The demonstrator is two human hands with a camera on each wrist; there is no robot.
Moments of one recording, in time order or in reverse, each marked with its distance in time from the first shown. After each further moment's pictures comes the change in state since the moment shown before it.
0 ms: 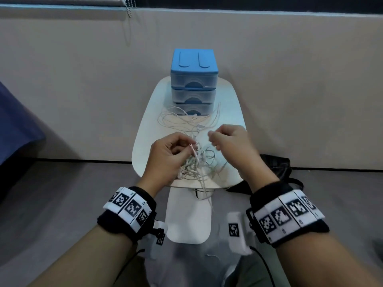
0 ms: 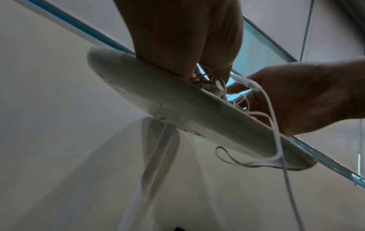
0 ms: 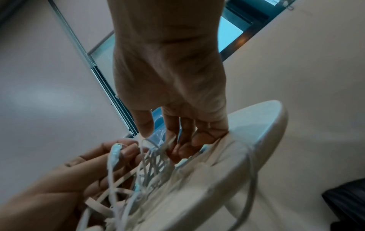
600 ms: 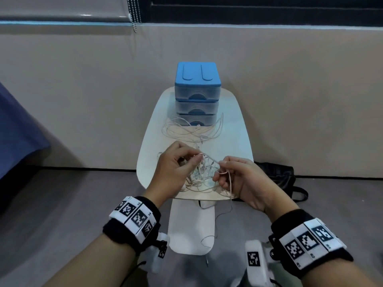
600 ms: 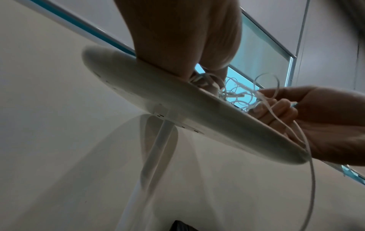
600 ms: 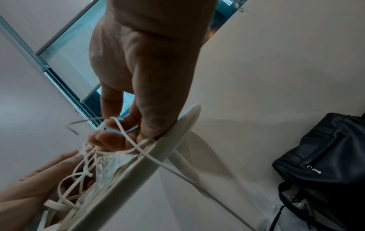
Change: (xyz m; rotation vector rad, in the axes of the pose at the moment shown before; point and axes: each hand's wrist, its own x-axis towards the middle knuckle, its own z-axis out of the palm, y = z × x) left_hand 0.006 -0.003 -0.002 0.237 -0.011 0.098; right_hand -0.025 0.030 -0.016 0.707 -0.408 0.293
